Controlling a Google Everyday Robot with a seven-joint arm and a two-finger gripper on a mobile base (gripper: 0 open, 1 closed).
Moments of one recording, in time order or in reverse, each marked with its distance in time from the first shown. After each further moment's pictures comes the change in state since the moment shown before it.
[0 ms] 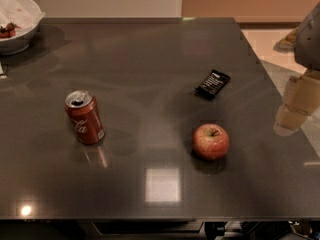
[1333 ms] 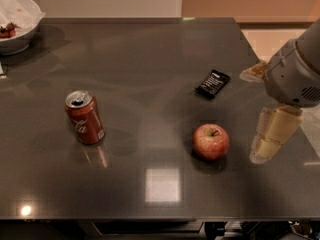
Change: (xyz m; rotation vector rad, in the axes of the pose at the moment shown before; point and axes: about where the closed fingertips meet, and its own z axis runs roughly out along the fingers) arm -0.030 0.042 0.048 -0.115 -0.161 -0.113
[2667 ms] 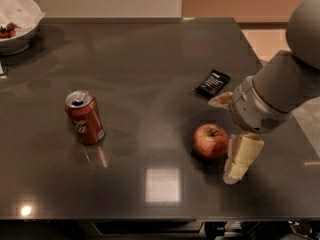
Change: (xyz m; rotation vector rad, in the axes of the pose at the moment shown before) arm -0.017 0.020 0.076 -0.104 -0.064 -0.101
